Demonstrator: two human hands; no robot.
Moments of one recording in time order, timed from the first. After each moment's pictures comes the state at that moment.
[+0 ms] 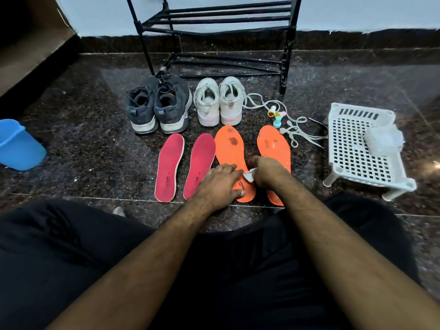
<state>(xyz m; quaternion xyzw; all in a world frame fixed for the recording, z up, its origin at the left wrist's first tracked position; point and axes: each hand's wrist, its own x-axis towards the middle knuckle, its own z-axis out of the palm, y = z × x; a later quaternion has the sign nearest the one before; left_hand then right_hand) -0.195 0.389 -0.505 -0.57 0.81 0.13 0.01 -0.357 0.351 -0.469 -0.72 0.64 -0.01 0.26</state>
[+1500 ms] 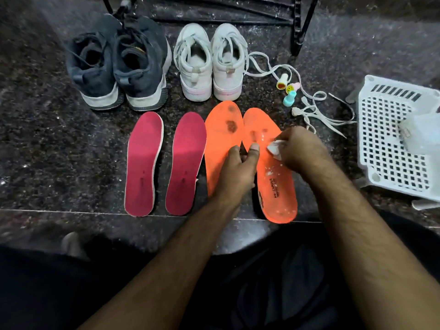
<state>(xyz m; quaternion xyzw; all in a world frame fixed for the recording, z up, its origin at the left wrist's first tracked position) -0.249 0.336 -0.522 -0.62 0.36 0.56 -0.40 -0.379 0.274 -0.487 -0.61 0.76 -0.01 0.23</state>
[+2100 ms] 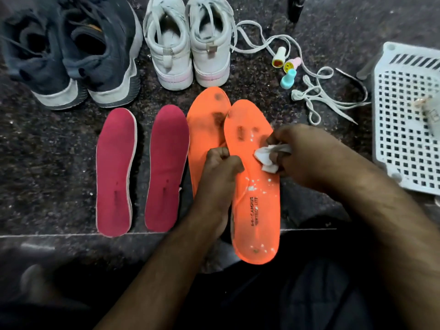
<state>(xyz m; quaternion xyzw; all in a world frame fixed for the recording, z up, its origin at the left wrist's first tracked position) -0.241 0.334 -0.513 -0.60 0.21 0.65 -0.41 -0.381 0.289 -0.448 -0.66 0.68 0.04 0.31</state>
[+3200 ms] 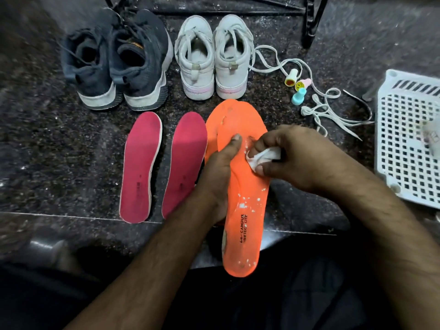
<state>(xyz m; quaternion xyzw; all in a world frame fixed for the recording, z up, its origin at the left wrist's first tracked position) -0.222 0.328 -0.502 -0.51 0.14 0.75 -0.41 -0.368 0.299 -0.430 -0.78 0.55 -0.03 0.31</state>
